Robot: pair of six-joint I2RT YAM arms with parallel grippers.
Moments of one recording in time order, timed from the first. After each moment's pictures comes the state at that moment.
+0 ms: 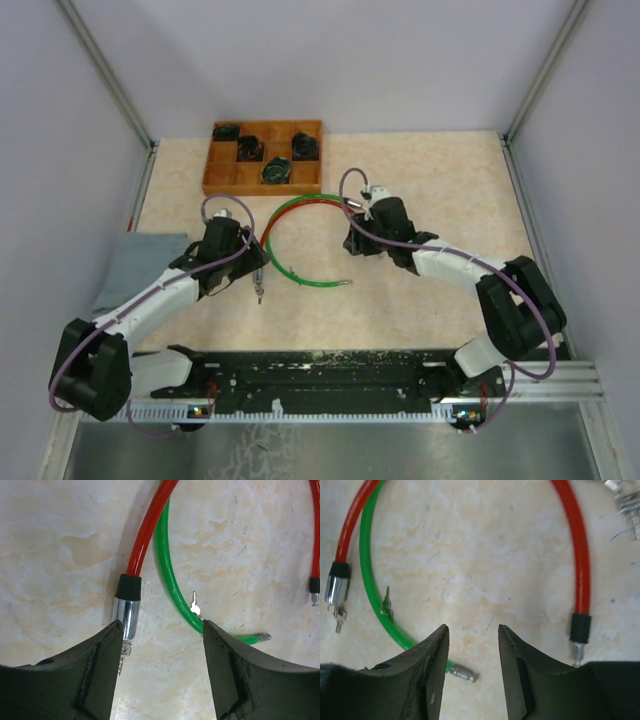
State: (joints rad) left arm -0.42 1.19 0.64 -0.25 -0.11 -0.77; right arm 0.52 1.50 0.82 0.04 -0.11 0.38
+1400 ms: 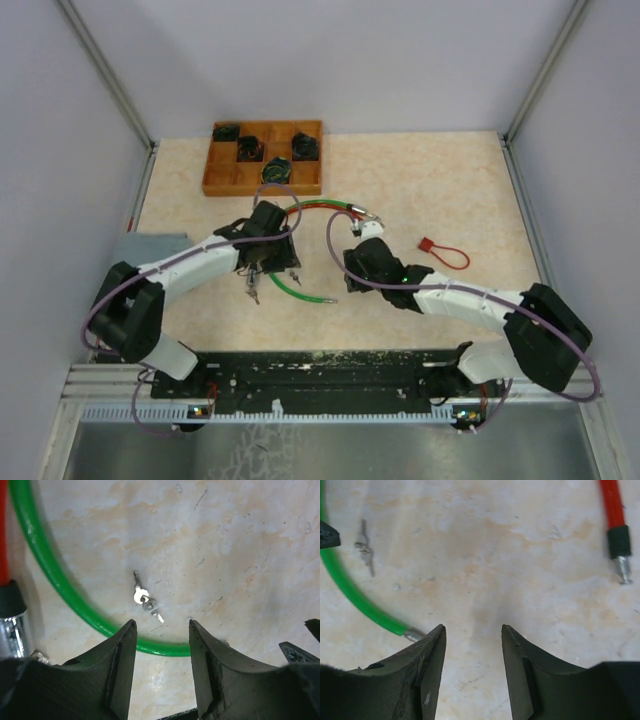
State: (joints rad) left arm -0.58 1.47 0.89 -0.38 0.00 -0.75; right arm 0.85 1.34 0.68 -0.07 0.22 0.46
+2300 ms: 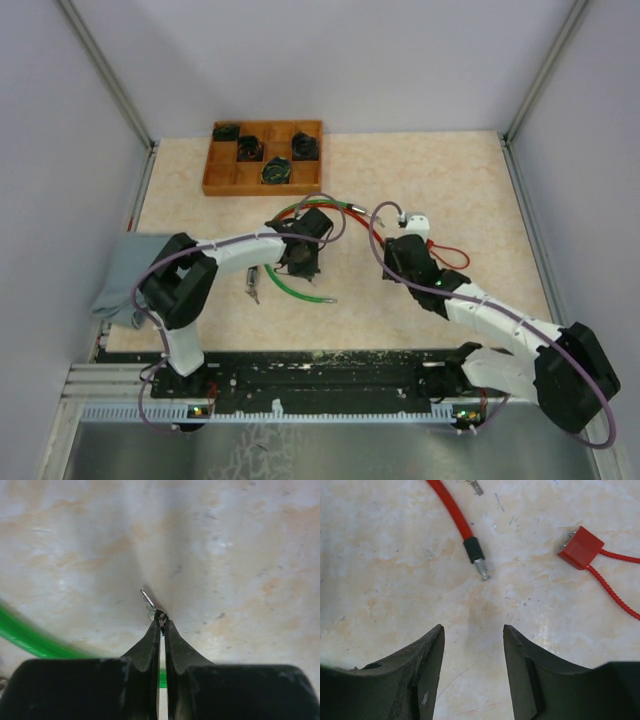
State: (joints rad) left arm -0.78 1.83 1.17 -0.55 -0.17 -0.68; right arm 0.66 1.07 0.54 -0.16 0.40 0.43
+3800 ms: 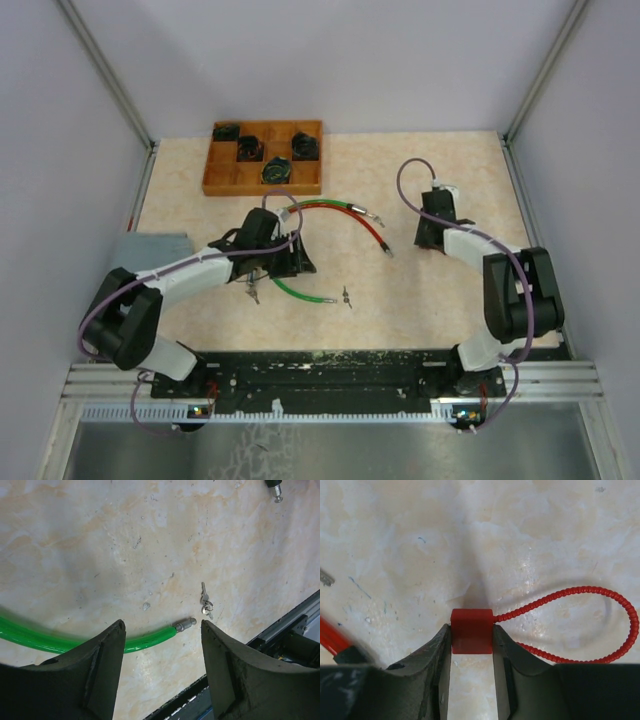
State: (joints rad) left arm -0.60 1.49 0.81 -0.16 0.24 -0.68; right arm 0.17 1.59 0.85 -0.18 0.25 0.34
